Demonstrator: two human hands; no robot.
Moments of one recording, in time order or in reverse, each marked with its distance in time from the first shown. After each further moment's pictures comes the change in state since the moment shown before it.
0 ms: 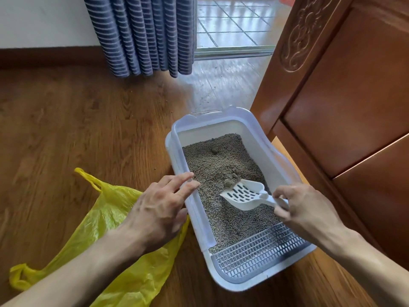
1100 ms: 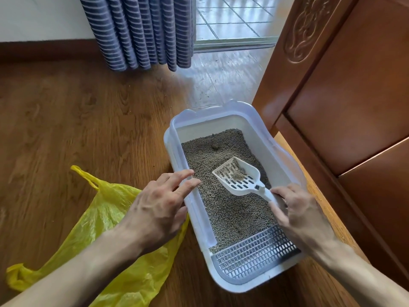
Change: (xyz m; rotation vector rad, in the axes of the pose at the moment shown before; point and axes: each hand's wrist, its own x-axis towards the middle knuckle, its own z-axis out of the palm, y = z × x) left_hand 0.001 0.001 0.001 -0.022 0.020 0.030; right_hand -0.005 0.005 0.042 0.336 0.207 -0.095
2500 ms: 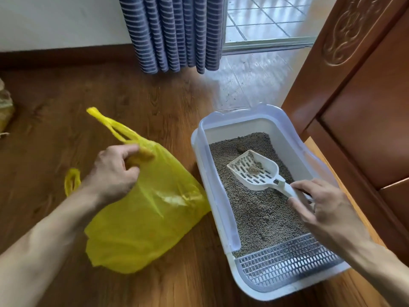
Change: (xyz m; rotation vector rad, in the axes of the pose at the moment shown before) left_hand -0.019 -0.074 -0.084 -0.337 0.228 -0.642; right_hand 0.021 -0.021 -0.015 0.062 0.005 -0.047
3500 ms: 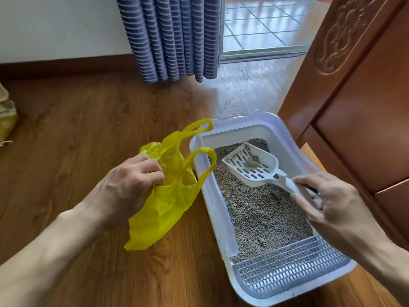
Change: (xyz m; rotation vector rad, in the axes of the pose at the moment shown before) left_hand -0.009 0.000 0.003 0.436 -0.057 0.813; right_hand 0.004 -0.024 -0.037 0.039 -0.004 -0.038
